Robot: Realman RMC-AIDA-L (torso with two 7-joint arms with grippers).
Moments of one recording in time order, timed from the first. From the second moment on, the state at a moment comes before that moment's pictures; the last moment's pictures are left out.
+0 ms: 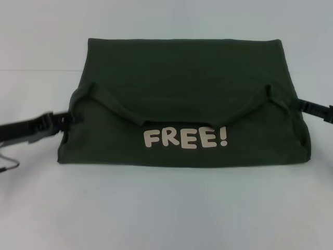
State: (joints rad) left arm -0.56 -1.95 0.54 0.49 2.05 1.24 -2.14; right arm 0.47 2.01 -0.61 -0.65 -1.85 -1.31 1.88
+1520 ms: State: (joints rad) left arm -0.56 -2.00 0.65 0.55 2.23 1.14 -2.23; right arm 0.44 2.02 -0.62 -0.64 -1.88 -1.35 1.84
